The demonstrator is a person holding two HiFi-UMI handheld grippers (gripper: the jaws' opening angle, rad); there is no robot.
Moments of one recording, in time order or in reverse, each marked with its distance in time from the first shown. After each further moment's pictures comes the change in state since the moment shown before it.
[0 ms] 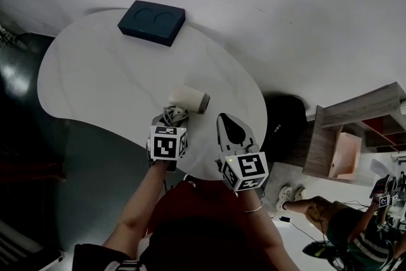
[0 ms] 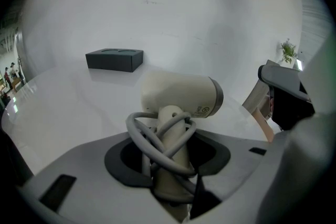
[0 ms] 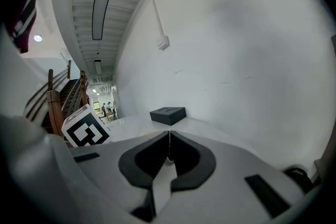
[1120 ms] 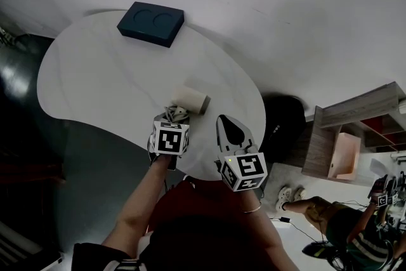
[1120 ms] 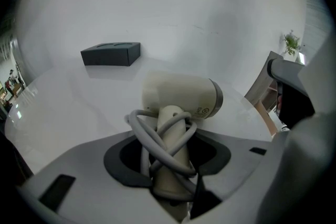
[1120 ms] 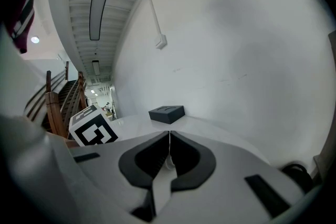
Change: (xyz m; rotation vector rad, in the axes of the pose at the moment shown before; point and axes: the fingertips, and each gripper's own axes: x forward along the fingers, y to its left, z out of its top) left arm 0.012 -0.001 -0.005 0.040 0.087 0.019; right arm -0.003 -0.003 -0.005 0.022 0.009 -0.012
